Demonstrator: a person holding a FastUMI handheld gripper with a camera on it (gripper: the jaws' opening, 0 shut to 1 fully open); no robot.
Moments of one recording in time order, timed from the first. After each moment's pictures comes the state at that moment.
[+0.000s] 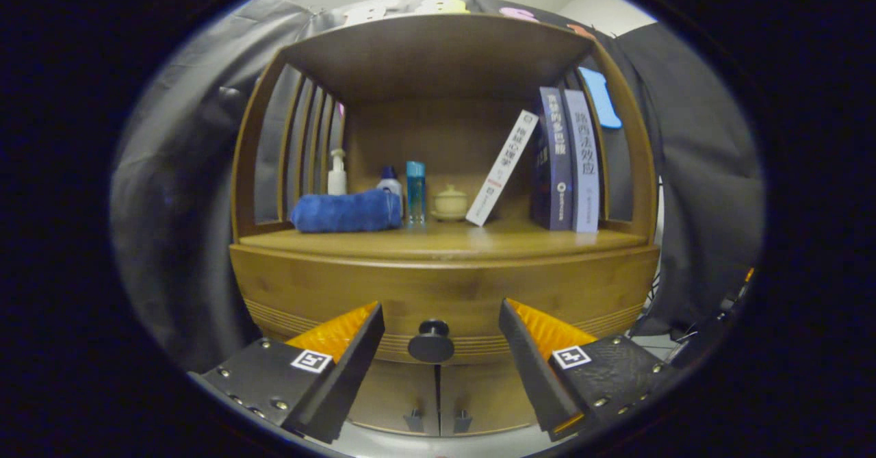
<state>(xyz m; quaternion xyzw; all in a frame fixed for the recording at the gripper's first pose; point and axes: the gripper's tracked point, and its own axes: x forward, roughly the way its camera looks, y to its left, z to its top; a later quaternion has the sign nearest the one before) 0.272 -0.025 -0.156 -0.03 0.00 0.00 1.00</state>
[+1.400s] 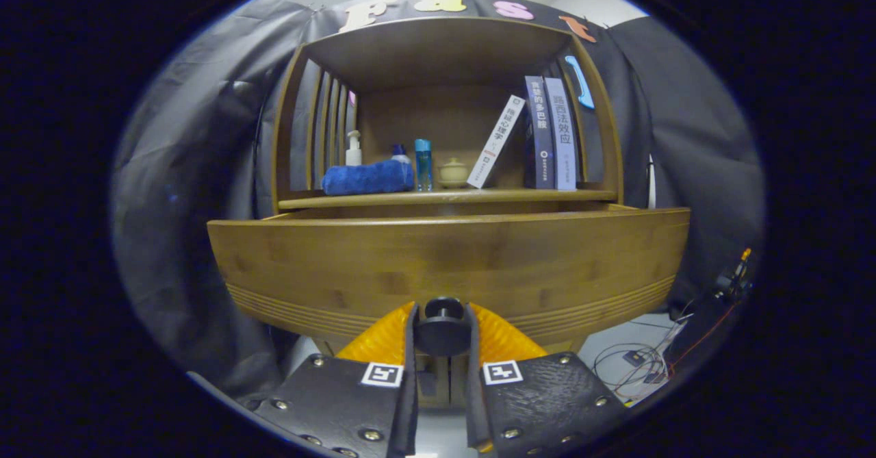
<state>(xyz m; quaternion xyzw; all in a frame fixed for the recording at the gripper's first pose) 0.158 -0.027 -0.206 -0.02 0.03 0.01 1.00</state>
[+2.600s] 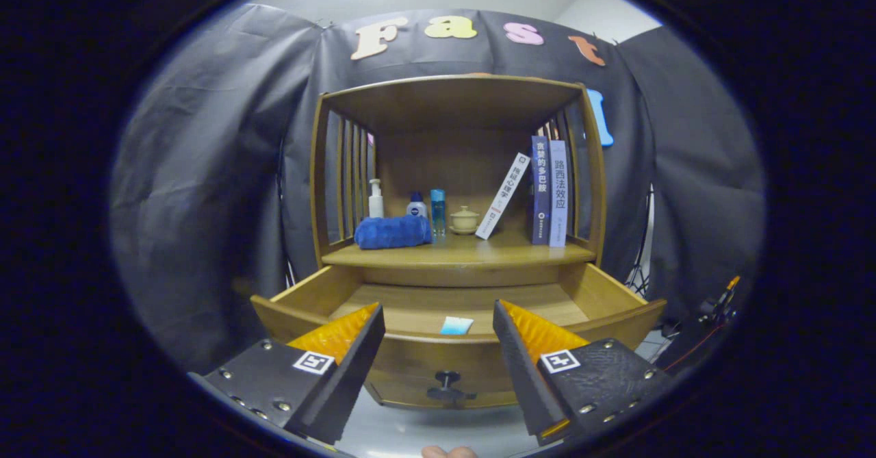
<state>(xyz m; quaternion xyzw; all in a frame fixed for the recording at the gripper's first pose) 0.109 -0.009 -0.076 -0.03 0.01 0.02 1.00</state>
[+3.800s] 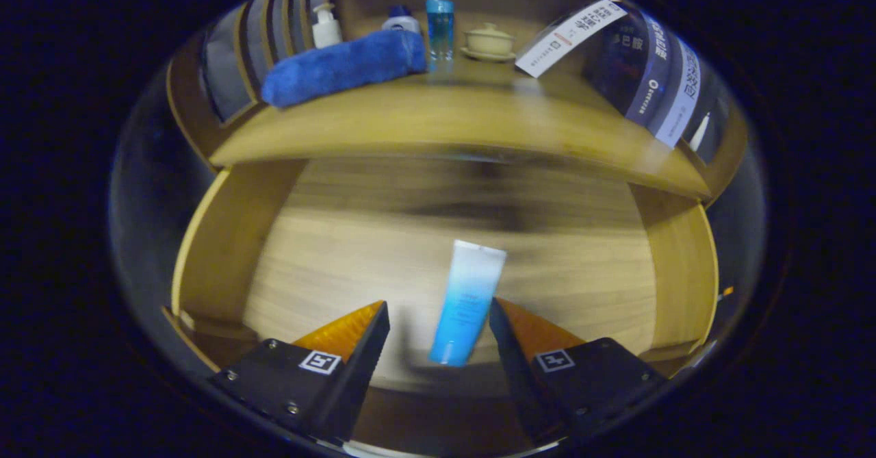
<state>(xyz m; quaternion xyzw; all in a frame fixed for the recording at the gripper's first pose) 0.251 -0.016 -0.207 -0.11 0.44 -0.03 0.89</state>
